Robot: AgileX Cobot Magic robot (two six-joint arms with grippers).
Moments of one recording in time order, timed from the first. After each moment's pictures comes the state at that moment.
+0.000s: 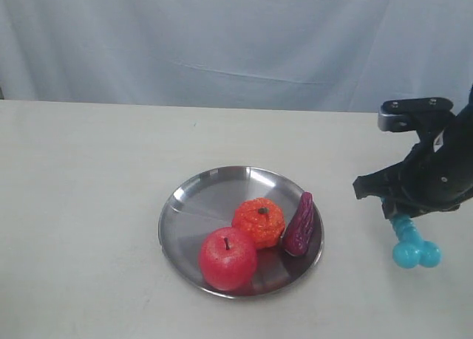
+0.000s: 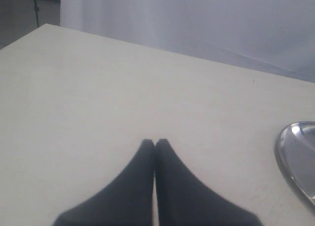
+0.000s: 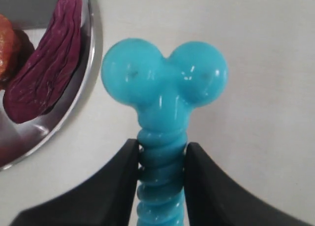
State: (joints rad) left arm 0.07 0.00 0.00 -0.02 0.35 -0.17; right arm -0.18 1.55 -0.96 -0.07 0.71 0.16
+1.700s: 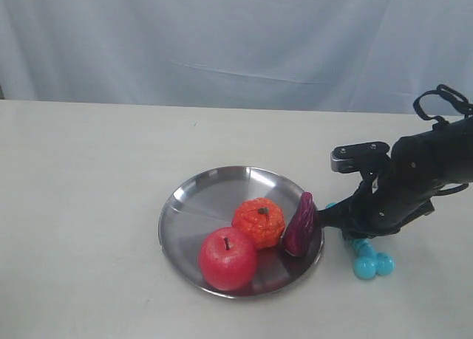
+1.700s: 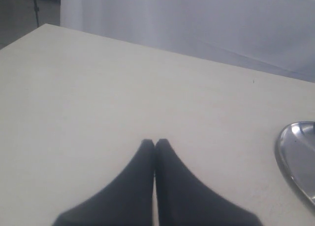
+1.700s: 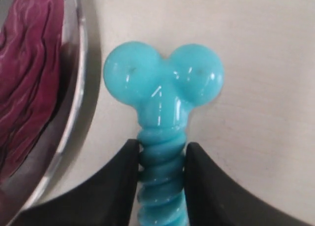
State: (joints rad) left arm 0.07 0.00 0.00 -0.02 0.35 -0.17; right arm -0.13 1.89 -0.95 -0.09 0.37 0.16
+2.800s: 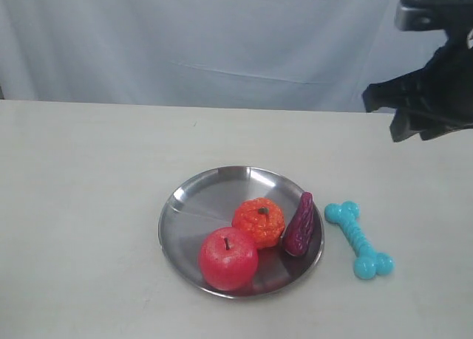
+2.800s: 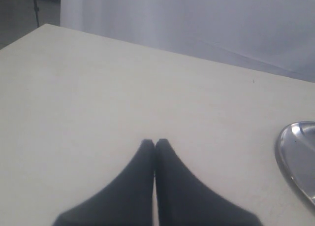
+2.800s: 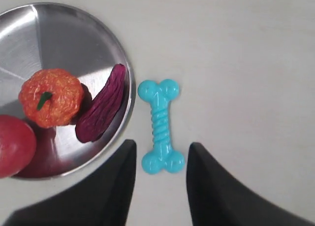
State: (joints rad) left arm 0.07 0.00 0.00 -0.02 0.35 -0.17; right arm -0.13 1.39 -1.25 -0.08 1.02 0.19
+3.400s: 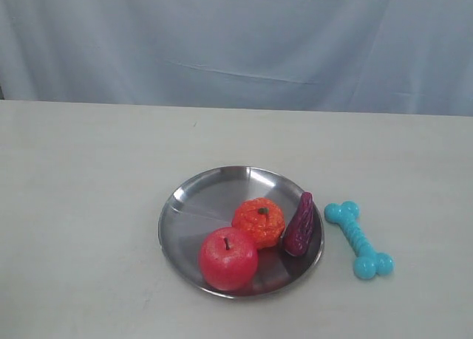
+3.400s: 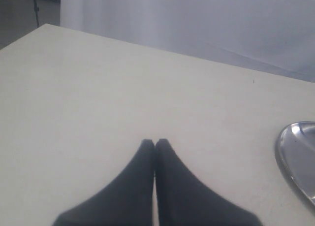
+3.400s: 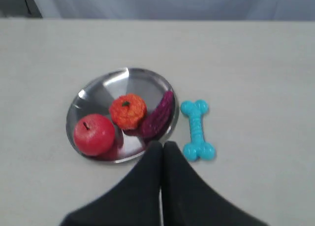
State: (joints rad) left arm 0.07 0.00 0.00 -0.02 0.35 -0.17; right arm -0.13 0.40 -0.89 0.04 1.09 0.19
